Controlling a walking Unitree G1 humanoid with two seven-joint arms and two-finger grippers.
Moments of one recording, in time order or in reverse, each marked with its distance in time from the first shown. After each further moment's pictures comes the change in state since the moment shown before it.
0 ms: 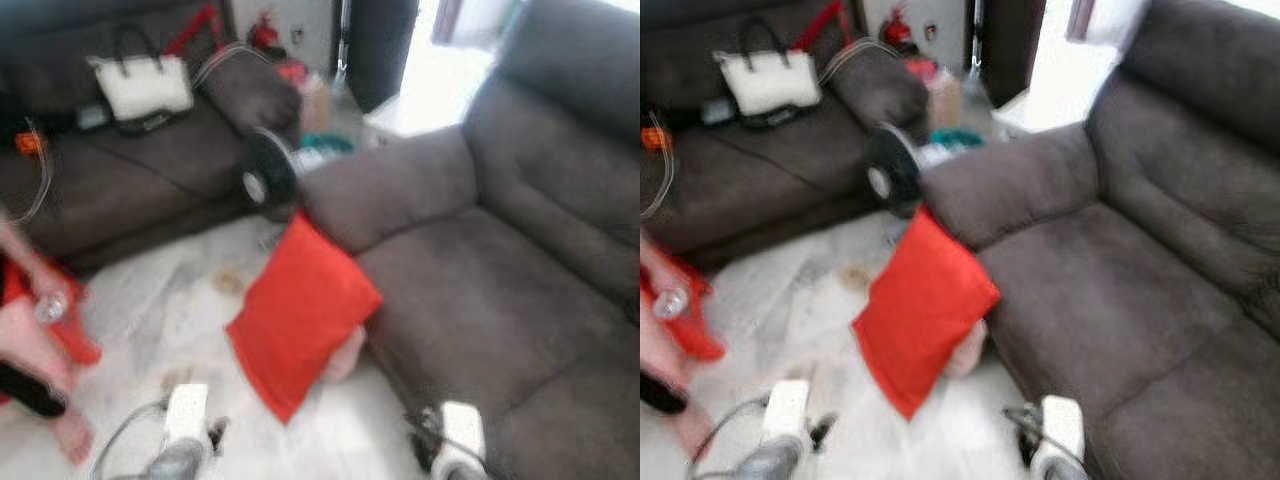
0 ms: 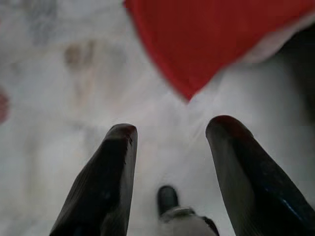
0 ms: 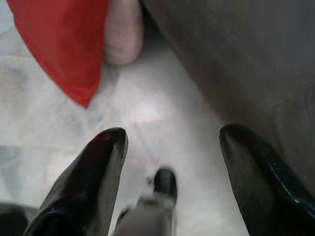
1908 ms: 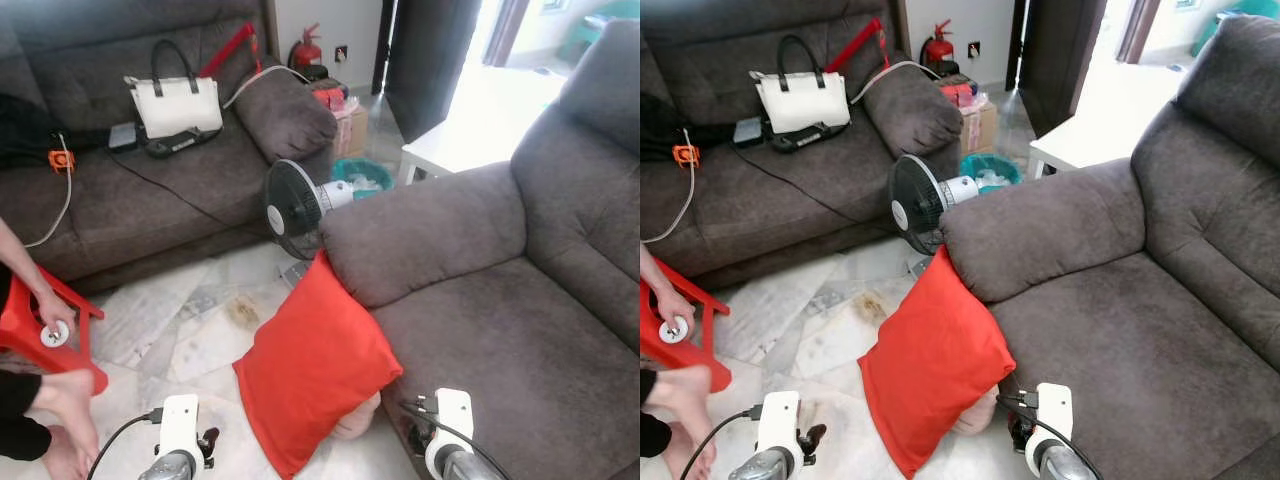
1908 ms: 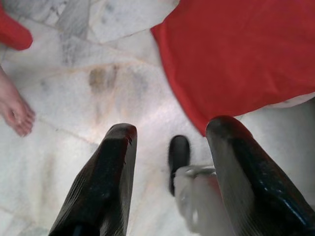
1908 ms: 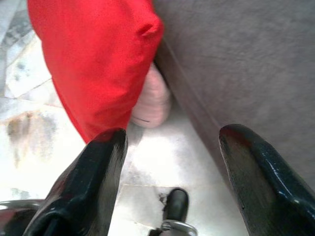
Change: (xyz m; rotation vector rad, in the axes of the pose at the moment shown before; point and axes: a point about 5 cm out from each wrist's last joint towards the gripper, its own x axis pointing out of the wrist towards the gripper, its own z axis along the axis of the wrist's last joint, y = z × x) left arm -0.005 0.012 -0.012 -0.011 0.023 0.076; right arm 0.004 0.012 0.018 -0.010 -0.057 0.045
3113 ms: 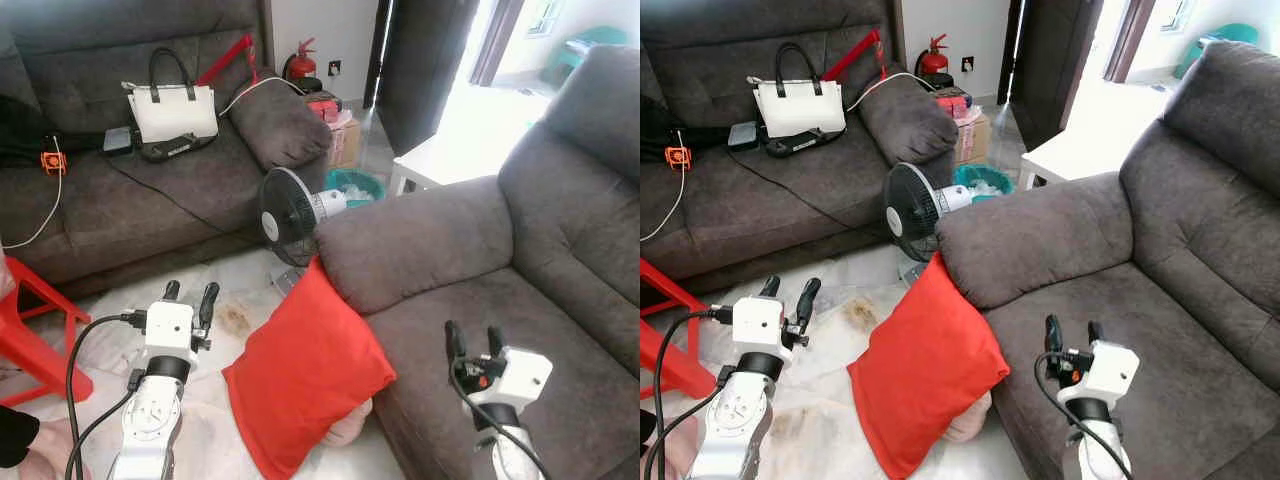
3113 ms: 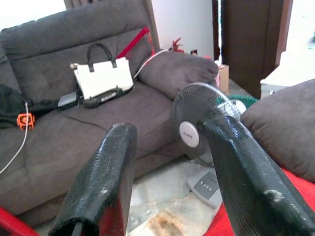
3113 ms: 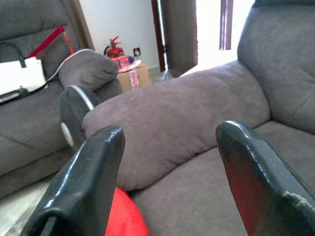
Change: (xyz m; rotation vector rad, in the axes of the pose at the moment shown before) left arm -0.067 -0.010 0.143 0.192 -0.967 -0.033; right arm -0.054 0.006 0.085 0.045 -0.814 0.052
